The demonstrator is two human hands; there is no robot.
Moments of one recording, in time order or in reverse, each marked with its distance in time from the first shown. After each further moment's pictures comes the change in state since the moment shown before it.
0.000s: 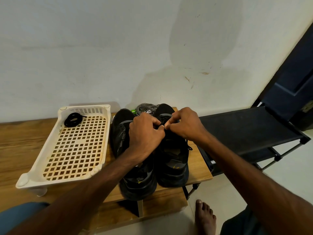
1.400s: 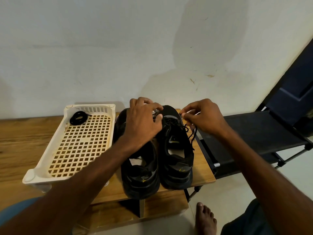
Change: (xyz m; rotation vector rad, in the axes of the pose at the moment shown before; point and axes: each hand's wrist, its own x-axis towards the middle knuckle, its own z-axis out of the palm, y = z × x) left_hand 0.028 -0.016 -0.015 0.211 0.065 0.226; right_hand 0.006 0.013 -0.038 0.074 0.098 -0.026
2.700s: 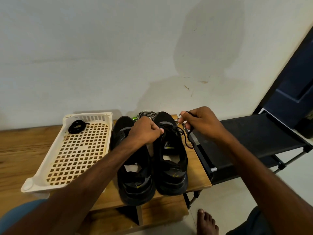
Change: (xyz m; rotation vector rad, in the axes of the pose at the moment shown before) left_hand 0.014 0.012 0.010 -0.188 -0.382 -0.286; right_hand -0.005 0.005 -0.011 0.166 -0.025 0.001
